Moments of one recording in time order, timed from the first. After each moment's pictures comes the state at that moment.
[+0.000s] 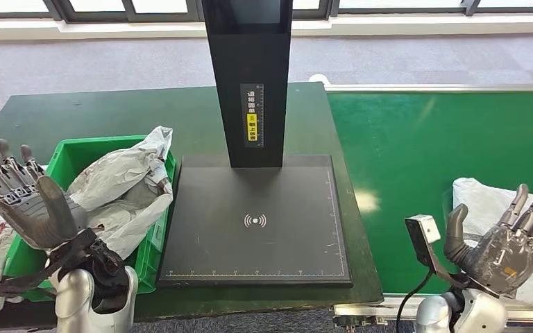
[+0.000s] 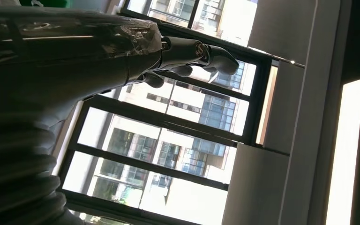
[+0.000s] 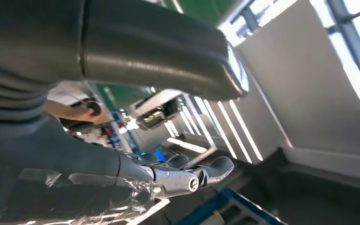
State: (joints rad) left arm -0.05 -0.29 0.07 -1.88 0.18 0.32 -0.70; right arm -0.07 0.28 -0.36 -1.52 1.34 -0.70 -0.33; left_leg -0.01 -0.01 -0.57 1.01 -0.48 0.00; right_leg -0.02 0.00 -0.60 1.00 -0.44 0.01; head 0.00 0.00
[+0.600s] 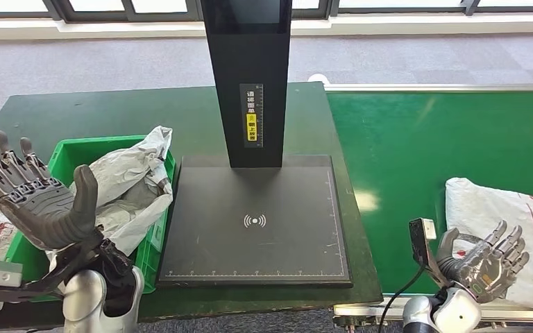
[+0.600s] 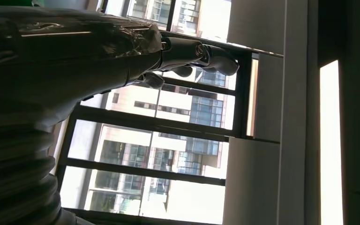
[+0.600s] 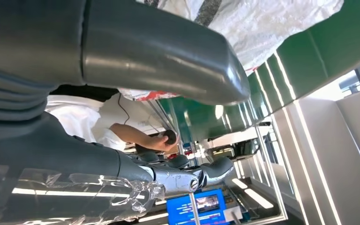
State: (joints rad) left arm -0.05 -0.29 -0.02 -1.91 0.03 0.41 -0.70; right arm -0.21 0.28 -0.58 -1.15 1.53 -0.70 -0.10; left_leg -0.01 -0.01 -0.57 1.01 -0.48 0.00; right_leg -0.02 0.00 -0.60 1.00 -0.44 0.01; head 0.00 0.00
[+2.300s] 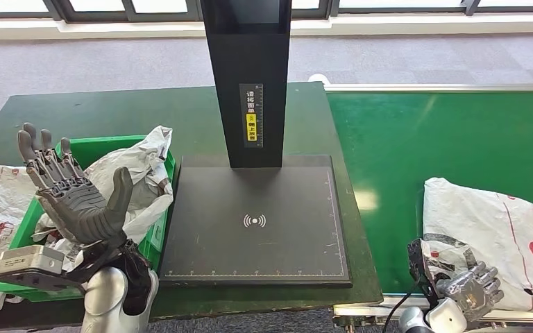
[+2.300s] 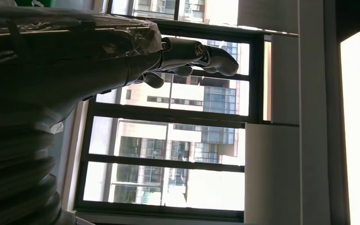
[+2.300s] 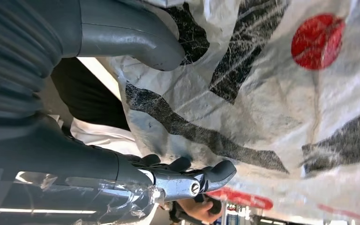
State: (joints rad) left arm -0.06 -0.29 -0.07 -1.81 -0.02 0.42 -0.70; right arm -0.28 0.10 -0.55 -0.67 1.55 -0.66 0.22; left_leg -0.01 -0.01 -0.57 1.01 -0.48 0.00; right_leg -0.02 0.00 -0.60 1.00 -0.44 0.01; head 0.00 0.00
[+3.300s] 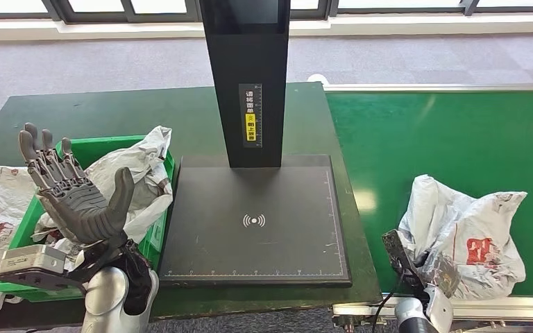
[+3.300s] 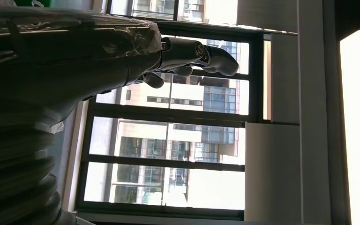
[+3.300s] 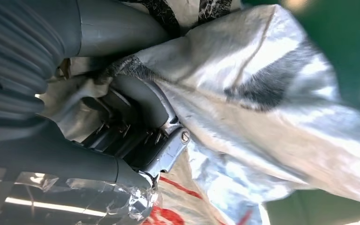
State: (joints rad) left arm -0.06 -0.29 -0.07 -1.81 -0.03 0.42 -0.70; right arm -0.32 0.13 -0.52 -0.63 1.24 -0.52 -0.31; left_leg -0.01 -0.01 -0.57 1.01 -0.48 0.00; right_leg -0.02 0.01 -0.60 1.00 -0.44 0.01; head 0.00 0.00
